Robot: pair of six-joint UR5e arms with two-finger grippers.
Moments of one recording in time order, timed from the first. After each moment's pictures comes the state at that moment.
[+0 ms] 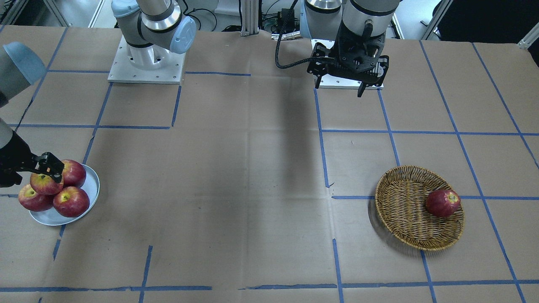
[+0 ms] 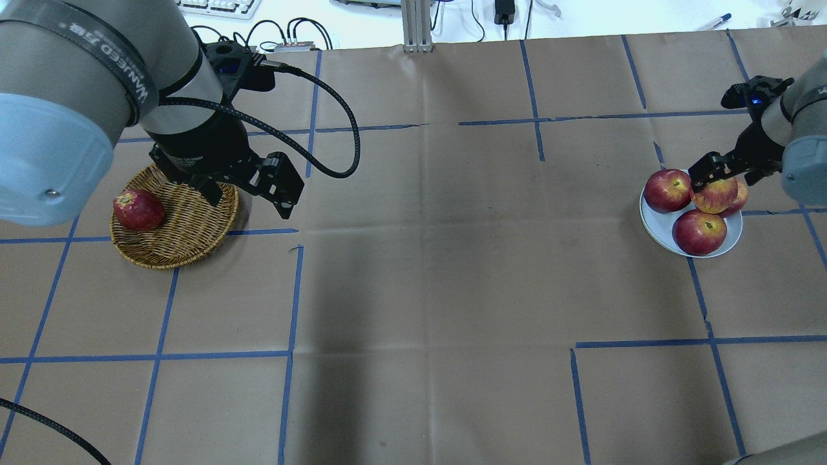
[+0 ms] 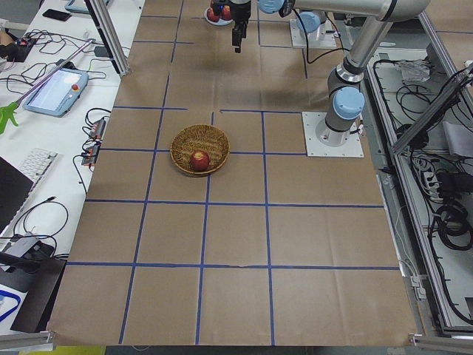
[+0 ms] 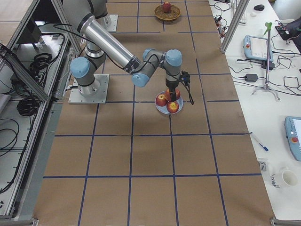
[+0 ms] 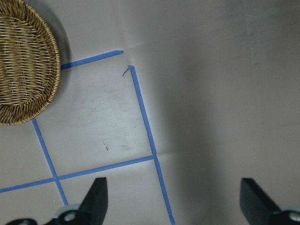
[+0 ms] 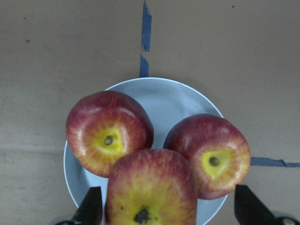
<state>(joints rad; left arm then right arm) -1.68 -1.50 -1.64 -1.62 1.58 0.13 1.10 -1.34 1.88 -2.20 -1.56 -0.54</state>
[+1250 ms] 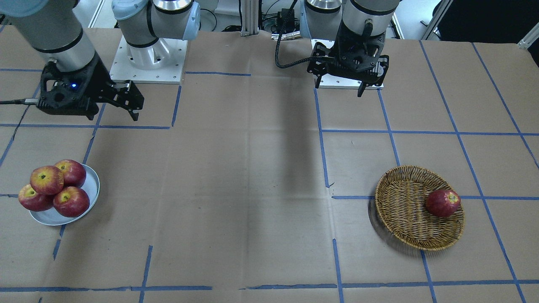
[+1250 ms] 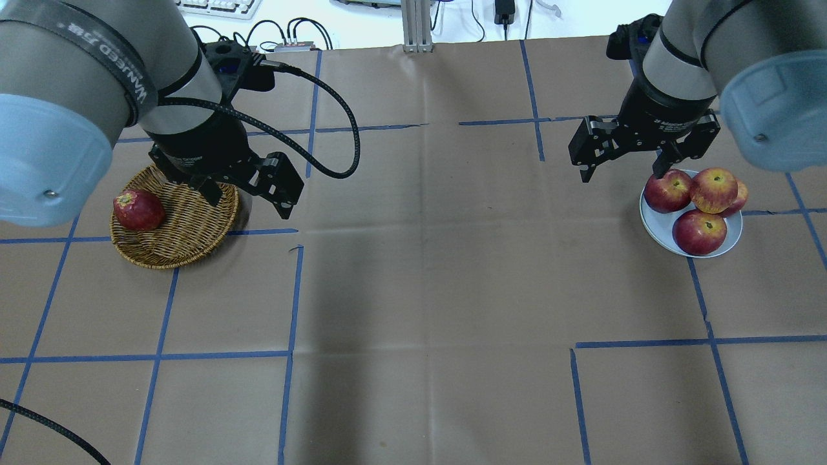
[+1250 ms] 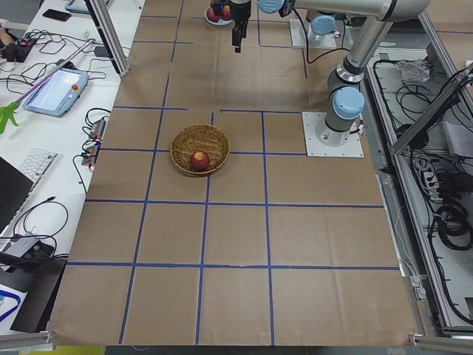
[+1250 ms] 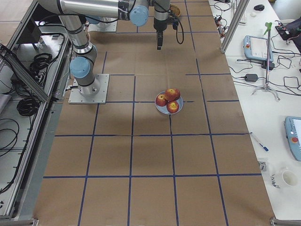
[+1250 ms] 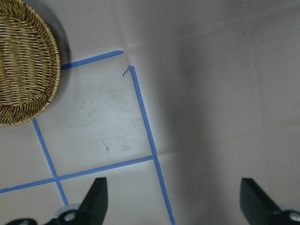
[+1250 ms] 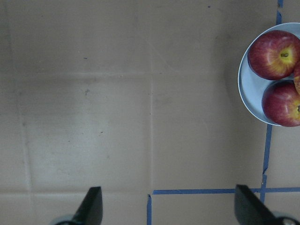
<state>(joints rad) -1.68 -1.50 -1.64 -1.62 1.58 0.13 1.55 -1.60 1.69 -1.64 -1.58 -0.02</state>
